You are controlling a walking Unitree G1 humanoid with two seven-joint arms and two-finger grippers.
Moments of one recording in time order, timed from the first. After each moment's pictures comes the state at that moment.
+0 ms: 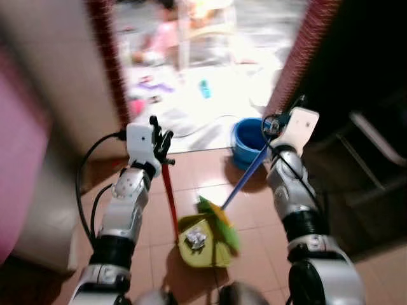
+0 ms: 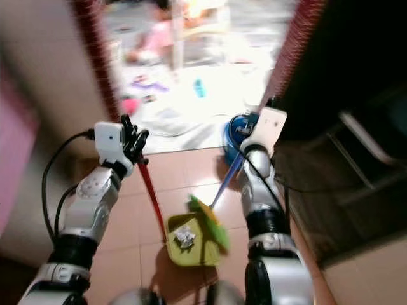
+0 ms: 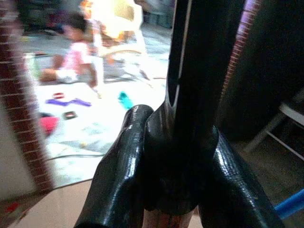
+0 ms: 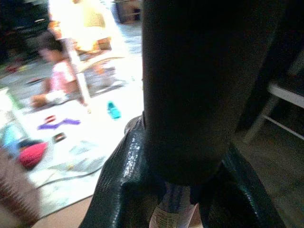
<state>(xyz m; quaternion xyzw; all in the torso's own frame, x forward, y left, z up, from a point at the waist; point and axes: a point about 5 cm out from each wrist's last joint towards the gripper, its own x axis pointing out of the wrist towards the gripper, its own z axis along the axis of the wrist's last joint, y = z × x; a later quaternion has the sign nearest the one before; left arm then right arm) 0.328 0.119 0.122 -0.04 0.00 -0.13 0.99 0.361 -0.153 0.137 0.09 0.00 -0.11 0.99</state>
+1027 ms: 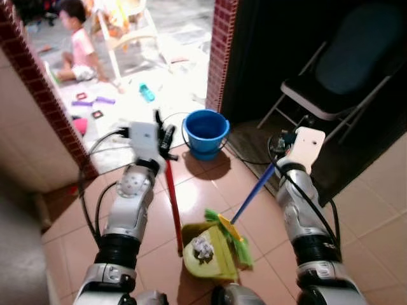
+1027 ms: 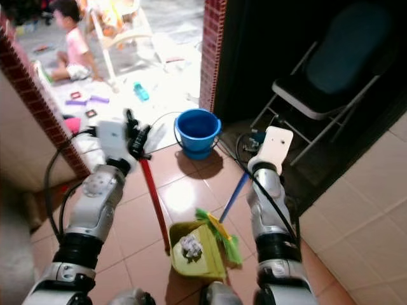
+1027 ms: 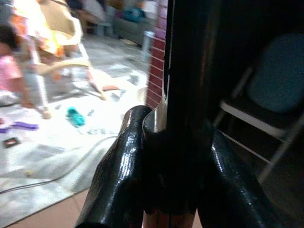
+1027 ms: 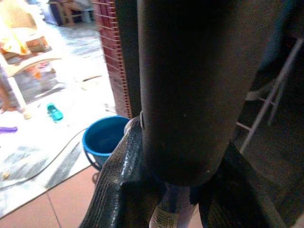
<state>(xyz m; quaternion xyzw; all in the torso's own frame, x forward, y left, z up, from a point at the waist) 0.329 0.119 0.129 -0.05 -0.02 -0.09 0.99 0.326 -0.171 0.107 0.05 0.02 -0.09 0.99</state>
